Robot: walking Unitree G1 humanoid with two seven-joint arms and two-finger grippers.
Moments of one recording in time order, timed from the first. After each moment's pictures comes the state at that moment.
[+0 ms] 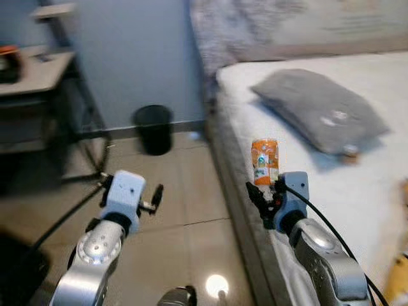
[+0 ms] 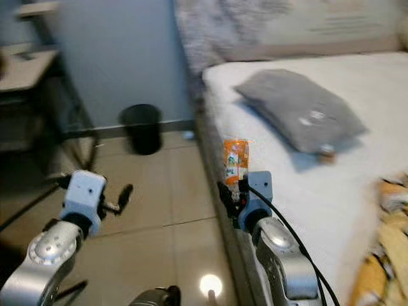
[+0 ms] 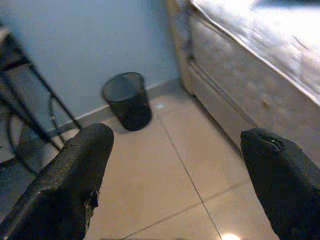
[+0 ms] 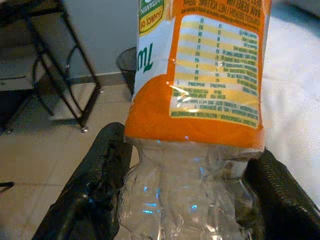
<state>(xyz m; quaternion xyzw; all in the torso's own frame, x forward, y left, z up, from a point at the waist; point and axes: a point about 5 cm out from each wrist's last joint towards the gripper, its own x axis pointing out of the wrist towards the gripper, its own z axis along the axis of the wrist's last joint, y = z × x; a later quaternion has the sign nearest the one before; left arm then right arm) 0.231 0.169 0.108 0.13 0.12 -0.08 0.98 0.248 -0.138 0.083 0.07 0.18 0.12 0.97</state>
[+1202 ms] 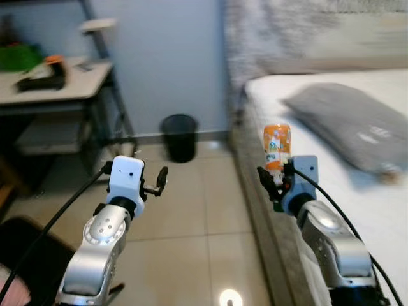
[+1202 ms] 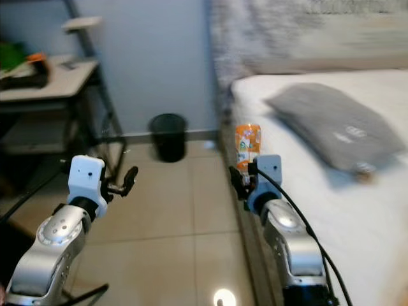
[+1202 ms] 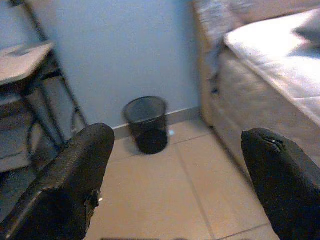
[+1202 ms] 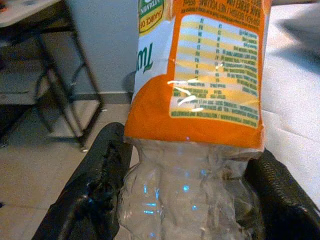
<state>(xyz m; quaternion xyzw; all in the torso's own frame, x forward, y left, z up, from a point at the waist) 0.255 0.169 0.111 0.08 0.09 -0.07 0.99 0.273 -0.148 0.094 0.05 0.16 0.11 0.98</state>
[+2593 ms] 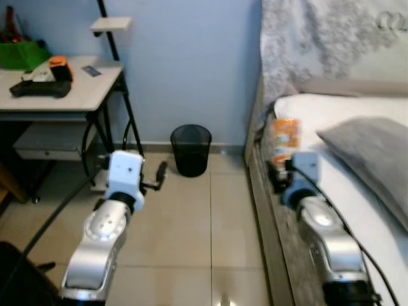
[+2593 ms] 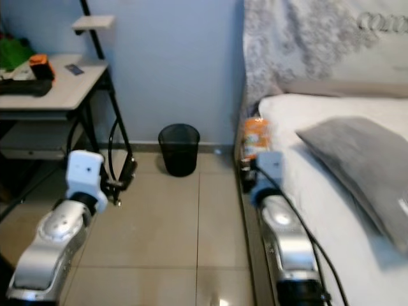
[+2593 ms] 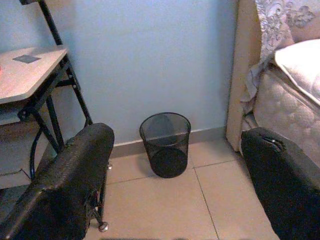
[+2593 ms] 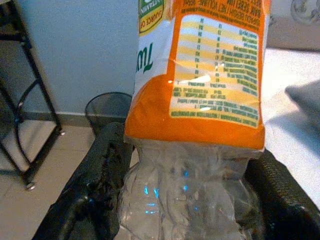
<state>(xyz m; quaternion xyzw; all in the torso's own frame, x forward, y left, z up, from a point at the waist) 0.262 0.166 0.115 0.08 0.07 -0.07 0.99 0.281 -0.159 0.095 0.00 0.13 0.02 0.99</state>
